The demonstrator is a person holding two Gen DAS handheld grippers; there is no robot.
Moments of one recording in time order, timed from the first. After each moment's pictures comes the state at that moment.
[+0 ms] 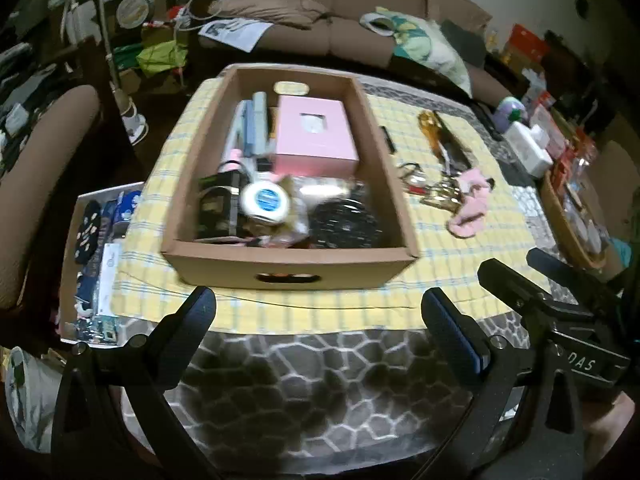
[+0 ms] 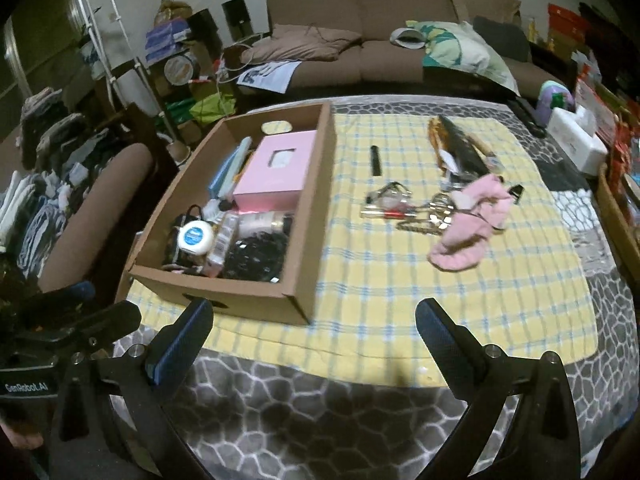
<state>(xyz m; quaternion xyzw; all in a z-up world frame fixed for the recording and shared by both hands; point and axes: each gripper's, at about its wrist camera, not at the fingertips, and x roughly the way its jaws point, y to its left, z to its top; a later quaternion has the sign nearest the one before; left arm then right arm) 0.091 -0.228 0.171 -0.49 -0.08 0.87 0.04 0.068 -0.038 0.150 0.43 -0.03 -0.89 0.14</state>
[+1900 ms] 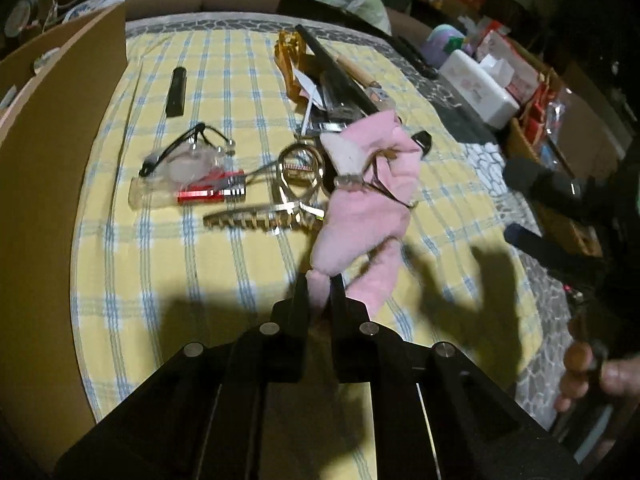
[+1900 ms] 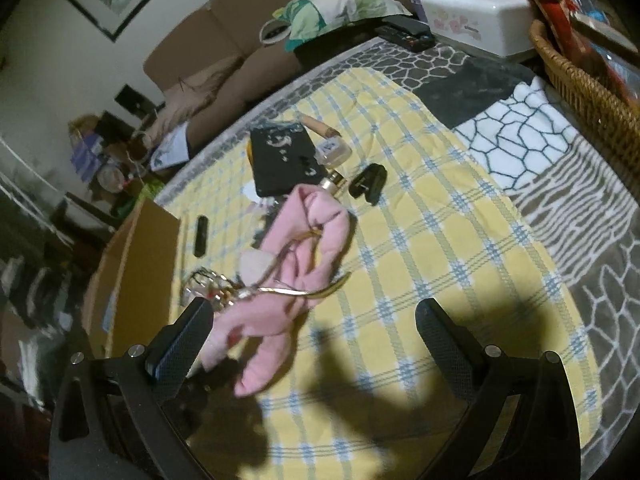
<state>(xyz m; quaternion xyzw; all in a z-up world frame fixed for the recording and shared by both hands) -0.061 -0.008 0.032 -0.52 -0.07 0.83 0.18 -0.063 0.210 0.064 0.43 -0.27 -0.86 0.07</state>
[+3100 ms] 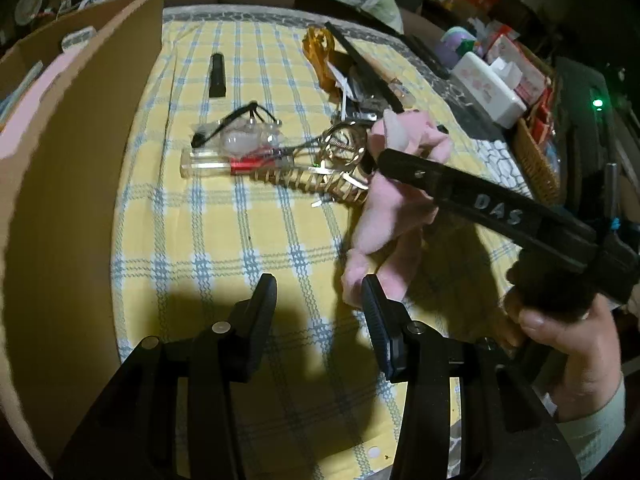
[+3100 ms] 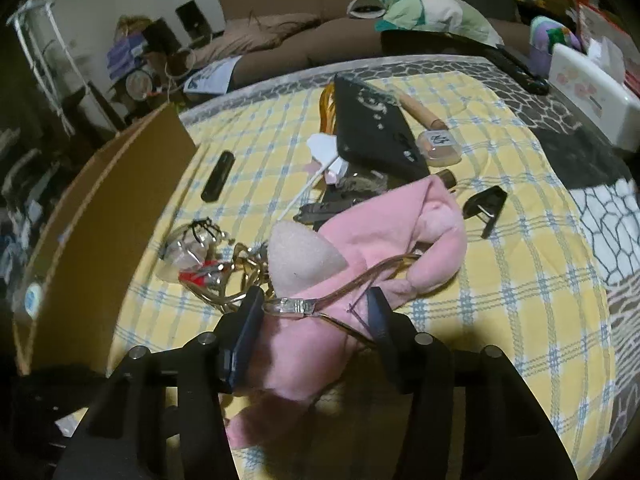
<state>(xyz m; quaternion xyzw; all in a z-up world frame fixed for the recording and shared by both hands) -0.045 -0.038 0.035 -0.52 -0.08 0.83 0.16 -0.110 0.127 0.033 0.44 -0.09 -0.88 0.15</state>
